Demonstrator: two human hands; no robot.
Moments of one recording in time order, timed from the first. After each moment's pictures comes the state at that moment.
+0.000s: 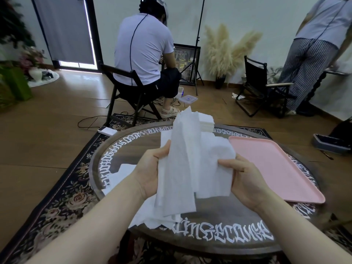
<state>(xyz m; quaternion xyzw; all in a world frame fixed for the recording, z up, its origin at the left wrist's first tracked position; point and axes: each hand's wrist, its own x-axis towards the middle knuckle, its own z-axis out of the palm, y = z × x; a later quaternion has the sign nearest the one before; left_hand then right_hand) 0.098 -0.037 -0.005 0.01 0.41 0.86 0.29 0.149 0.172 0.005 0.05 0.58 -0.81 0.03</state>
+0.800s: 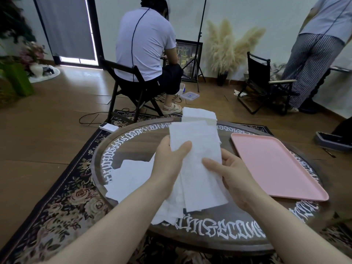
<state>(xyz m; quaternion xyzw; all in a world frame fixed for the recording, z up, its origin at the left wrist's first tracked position) 0.116 -0.004 0.002 -0.02 0.62 0.78 0.02 0.150 0.151 -0.005 0.03 0.66 -0.75 0.02</state>
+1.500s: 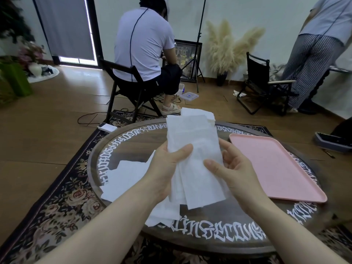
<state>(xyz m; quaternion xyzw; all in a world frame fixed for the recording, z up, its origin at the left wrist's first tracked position) 0.117 -0.005 0.000 0.03 0.47 0.87 0.13 0.160 0.156 0.000 -0.06 0.69 -0.72 -0.09</state>
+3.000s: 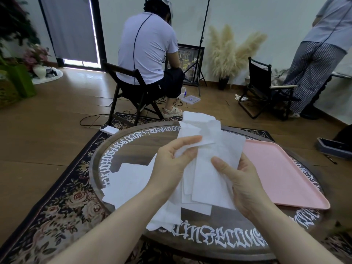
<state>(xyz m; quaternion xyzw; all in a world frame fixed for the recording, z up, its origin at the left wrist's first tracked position) 0.120 -0.005 0.001 0.13 0.61 0.78 -0.01 0.156 0.150 0.005 -0.01 0.55 -0.83 -0.08</state>
